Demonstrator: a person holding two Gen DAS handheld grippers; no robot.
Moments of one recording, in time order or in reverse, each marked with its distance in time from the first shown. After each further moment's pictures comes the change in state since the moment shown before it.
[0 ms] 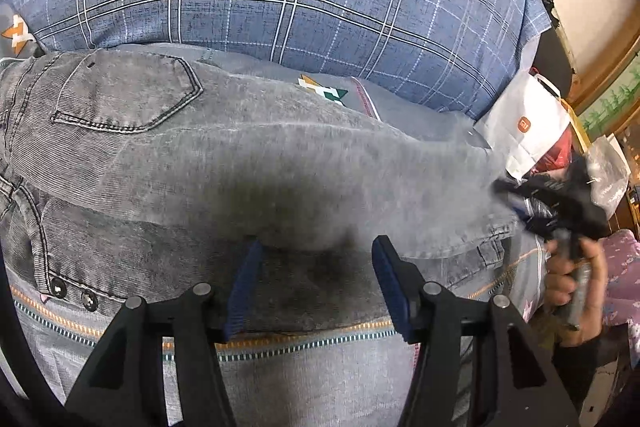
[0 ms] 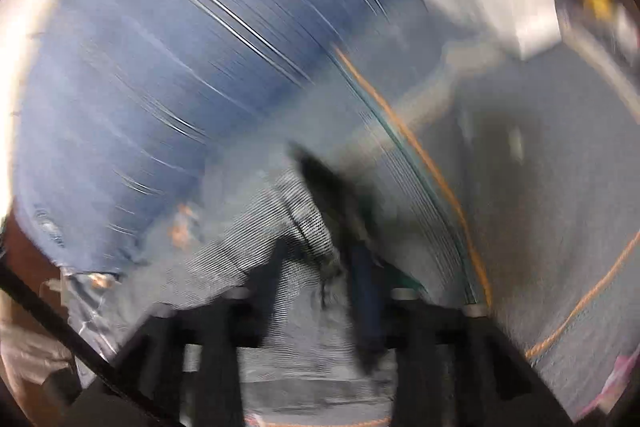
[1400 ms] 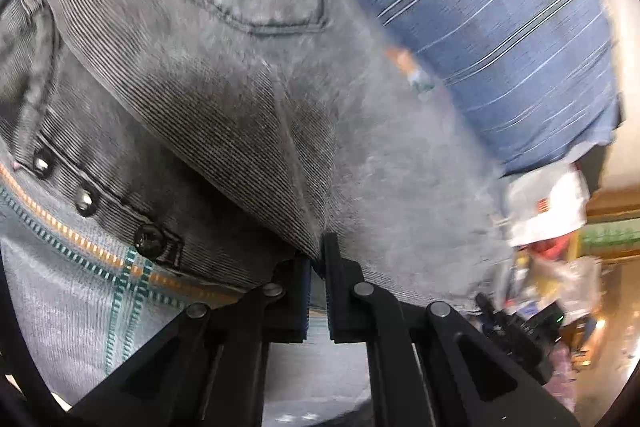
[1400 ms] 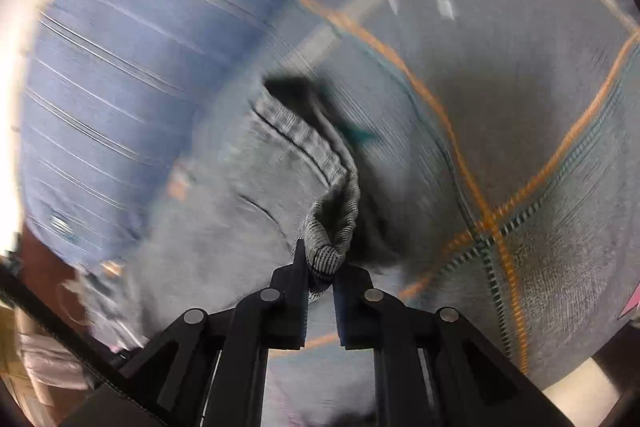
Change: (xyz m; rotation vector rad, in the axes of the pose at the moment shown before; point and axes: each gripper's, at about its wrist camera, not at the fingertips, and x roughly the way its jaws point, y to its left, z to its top) left arm 0.037 0.067 -0.021 -0.489 0.196 -0.019; right arm -0.007 -0.014 -0.075 0.076 0.093 0.008
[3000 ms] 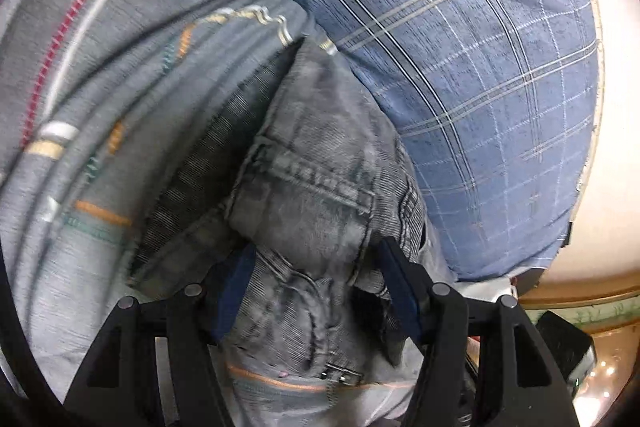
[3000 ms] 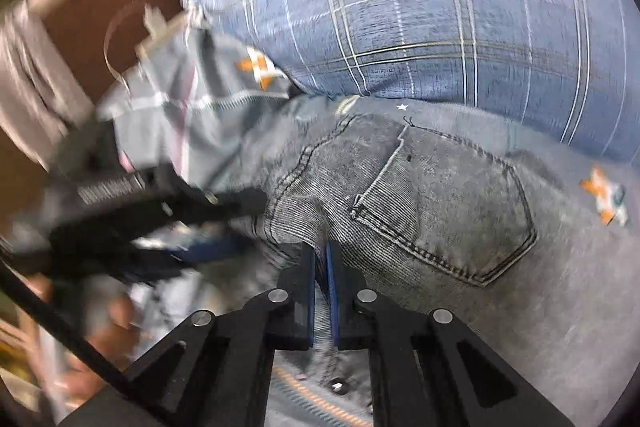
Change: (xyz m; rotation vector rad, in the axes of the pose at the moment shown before) left arm -0.138 0.207 0.125 -0.232 -0.167 -0.238; right arm 0.169 0.427 -0.203 -0.935 0.071 0.180
